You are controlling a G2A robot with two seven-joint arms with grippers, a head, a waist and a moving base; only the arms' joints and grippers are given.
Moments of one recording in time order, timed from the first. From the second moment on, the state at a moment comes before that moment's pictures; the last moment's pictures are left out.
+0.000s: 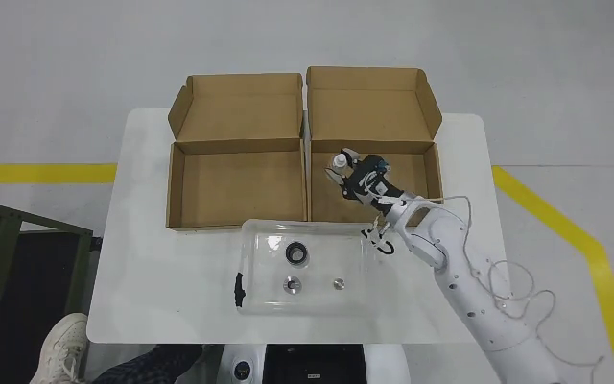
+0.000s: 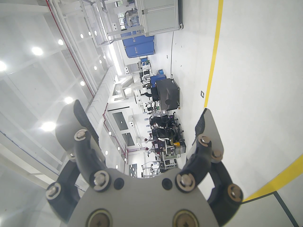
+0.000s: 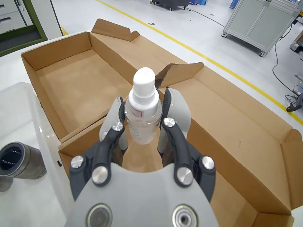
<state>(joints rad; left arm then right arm) -0.01 -0.37 -0.75 -1.25 2.03 -0.40 0.22 -1.05 -1.19 1.07 -1.58 -1.31 -0.40 0.05</state>
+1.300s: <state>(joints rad) -0.01 -0.37 -0.75 -1.25 2.03 -0.40 0.22 -0.96 -1.24 1.00 -1.41 -1.33 -0.36 0.08</state>
